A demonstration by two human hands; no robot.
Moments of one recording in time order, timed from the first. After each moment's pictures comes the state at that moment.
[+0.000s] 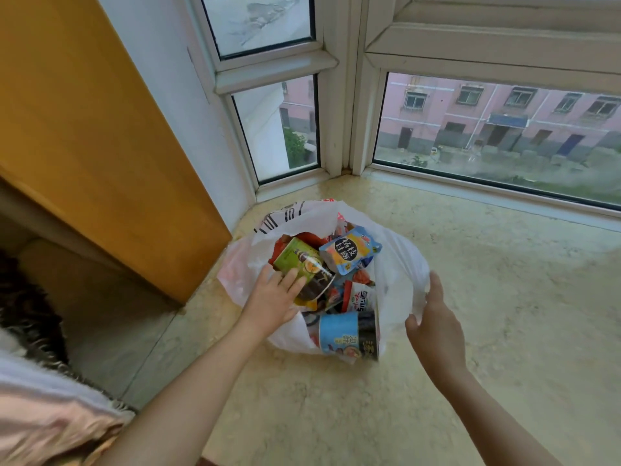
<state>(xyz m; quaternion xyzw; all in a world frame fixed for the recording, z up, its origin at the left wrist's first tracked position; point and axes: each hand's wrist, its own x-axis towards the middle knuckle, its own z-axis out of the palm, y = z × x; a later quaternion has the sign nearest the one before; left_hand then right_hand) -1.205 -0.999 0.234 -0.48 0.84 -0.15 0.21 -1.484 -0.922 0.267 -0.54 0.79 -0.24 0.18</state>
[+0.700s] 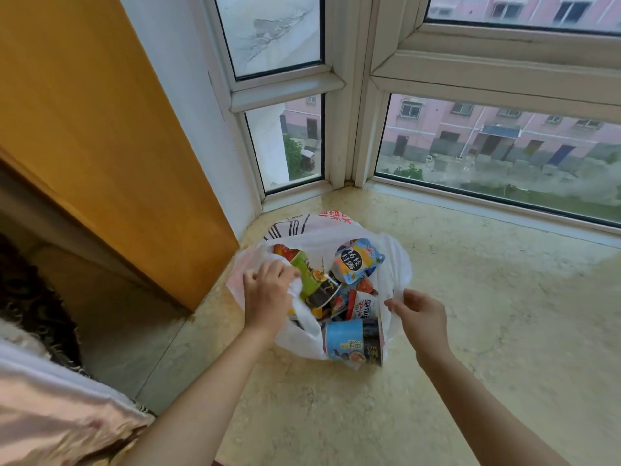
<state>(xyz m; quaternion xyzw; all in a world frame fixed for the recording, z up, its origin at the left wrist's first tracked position) -1.208 -0.992 0.291 -0.63 0.75 -0.04 -0.17 -1.454 -0.944 0.305 -0.36 0.73 -0.42 0.40</state>
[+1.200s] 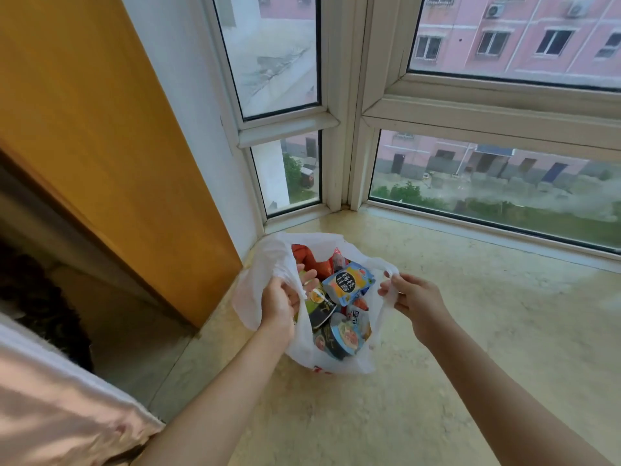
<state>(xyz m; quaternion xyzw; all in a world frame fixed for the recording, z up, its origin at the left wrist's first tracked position) -1.249 -0.985 0.387 -0.57 0.19 0.62 -0.51 -1.463 -0.972 0.394 -0.29 0.62 -0.48 0.55</state>
